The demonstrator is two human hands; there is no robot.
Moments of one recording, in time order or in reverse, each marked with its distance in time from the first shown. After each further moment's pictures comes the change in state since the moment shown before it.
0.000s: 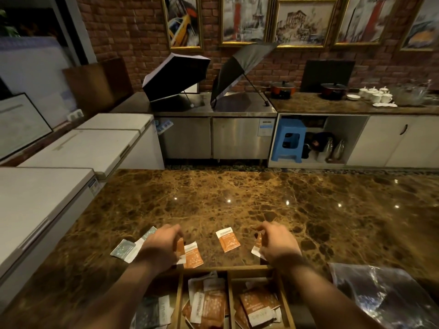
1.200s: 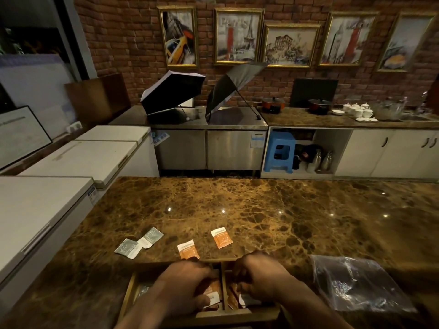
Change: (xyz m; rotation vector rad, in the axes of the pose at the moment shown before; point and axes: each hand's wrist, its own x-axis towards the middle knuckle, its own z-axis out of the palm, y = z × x) left_hand -0.093 0.061 -0.005 0.115 -0.220 0.468; right_hand -0.099 -0.032 -0.030 -0.060 -0.371 -0.250
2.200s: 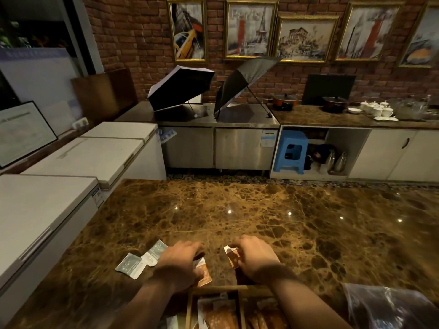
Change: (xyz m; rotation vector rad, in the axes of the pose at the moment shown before) left_hand 0.068 -0.086 -0.001 -0.037 0.154 -0.344; right_hand 0.124 -0.008 -0.005 -0.060 0.229 -0.015
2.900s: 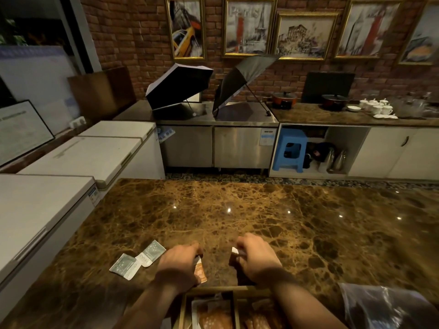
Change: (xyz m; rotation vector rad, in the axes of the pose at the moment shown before) left_hand 0.004 0.015 0.007 -0.002 -0.037 -0.089; right_hand -0.009 0.012 0.000 0.101 0.066 0.052
